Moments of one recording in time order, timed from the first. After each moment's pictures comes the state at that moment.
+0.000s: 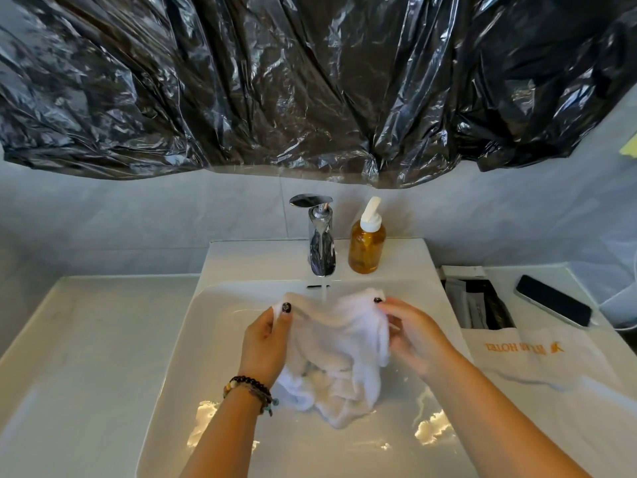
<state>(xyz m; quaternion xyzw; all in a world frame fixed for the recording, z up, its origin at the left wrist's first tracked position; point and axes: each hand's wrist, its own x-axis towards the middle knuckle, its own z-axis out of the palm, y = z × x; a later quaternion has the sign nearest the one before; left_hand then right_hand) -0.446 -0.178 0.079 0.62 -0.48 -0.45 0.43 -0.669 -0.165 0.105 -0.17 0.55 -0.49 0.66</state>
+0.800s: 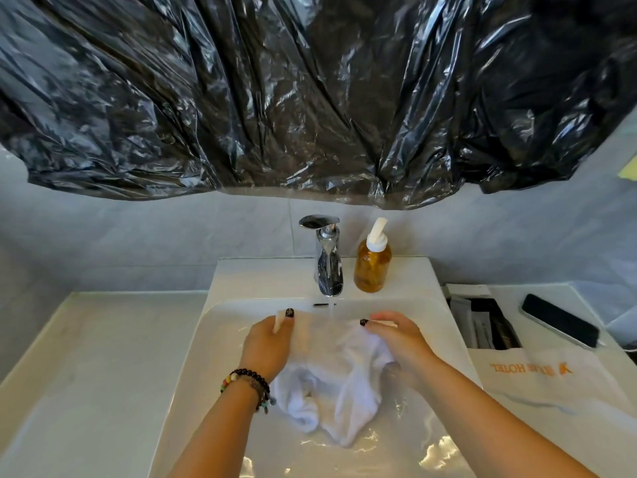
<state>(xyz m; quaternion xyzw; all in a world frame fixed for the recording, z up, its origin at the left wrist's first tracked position) -0.437 -0.204 0.102 0.68 -0.53 -0.41 0.29 -0.651 -0.183 0.100 -0.25 0.68 -0.40 0.56</state>
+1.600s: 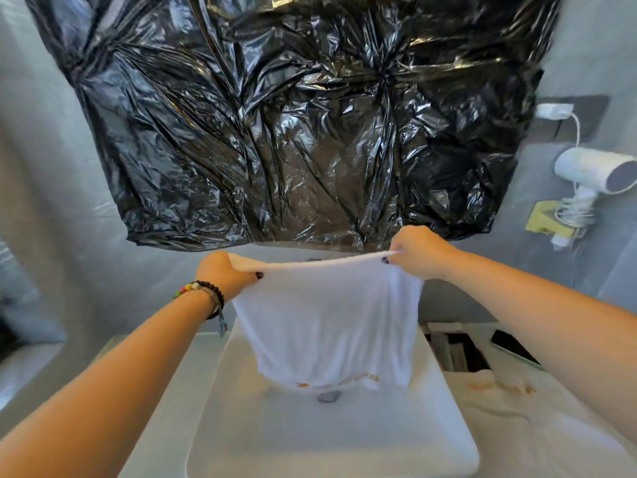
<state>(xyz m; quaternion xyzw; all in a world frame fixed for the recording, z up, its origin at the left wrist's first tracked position) -0.368 -0.174 0.304 0.70 -0.63 -0.19 0.29 -0.698 -0.156 0.329 -0.74 0.66 -0.10 0.04</state>
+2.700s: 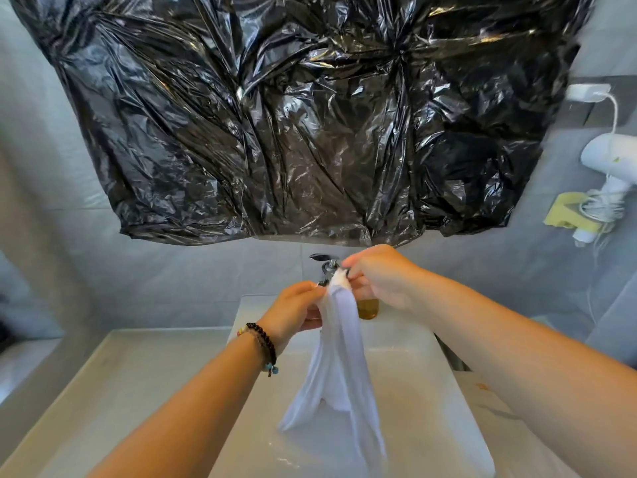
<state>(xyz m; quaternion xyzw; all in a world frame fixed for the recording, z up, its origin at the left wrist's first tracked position) -0.446 -0.144 0.255 0.46 -0.54 -0.60 0.36 -0.608 -0.149 0.305 -0.45 0.57 -0.44 0.53</state>
